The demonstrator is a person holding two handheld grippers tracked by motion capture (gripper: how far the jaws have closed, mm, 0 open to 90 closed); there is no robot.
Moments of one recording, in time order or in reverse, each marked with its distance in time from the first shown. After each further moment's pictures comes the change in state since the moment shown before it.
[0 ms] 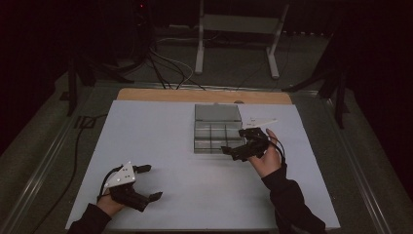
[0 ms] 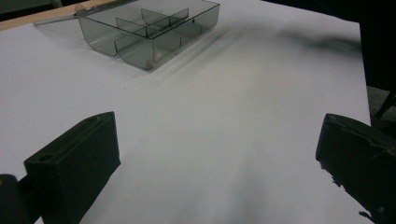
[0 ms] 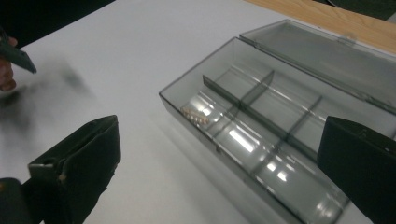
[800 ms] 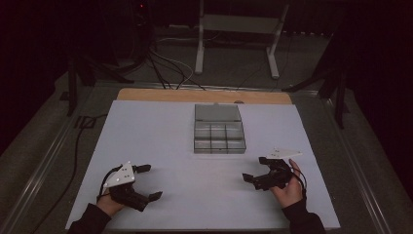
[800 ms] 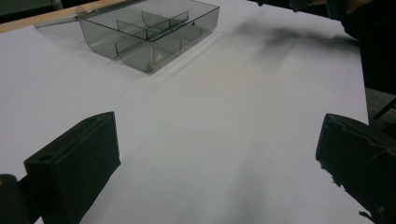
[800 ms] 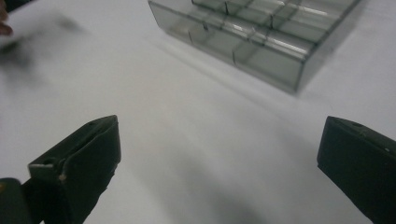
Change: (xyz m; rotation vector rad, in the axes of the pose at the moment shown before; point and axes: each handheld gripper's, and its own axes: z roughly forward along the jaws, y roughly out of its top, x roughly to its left) left arm 0.000 0.000 0.000 -0.006 -0.003 -0.005; right arm -0.004 -0.098 -0.042 0.012 -0.023 0.075
